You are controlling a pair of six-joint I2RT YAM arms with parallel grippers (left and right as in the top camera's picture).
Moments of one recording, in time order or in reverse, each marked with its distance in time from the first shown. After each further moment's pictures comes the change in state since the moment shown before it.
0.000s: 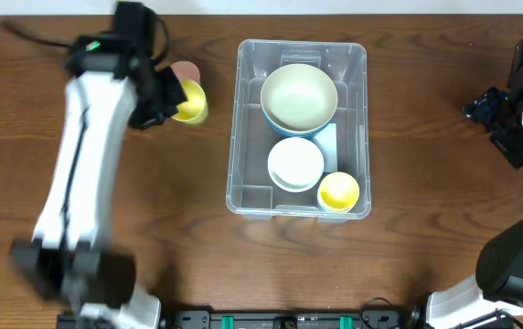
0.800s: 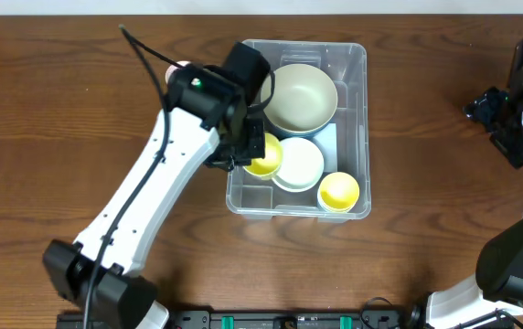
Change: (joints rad) left arm -0.427 0.026 -0.051 -0.130 0.011 -0.008; right arm 0.000 0.000 0.000 0.000 0.000 0.000
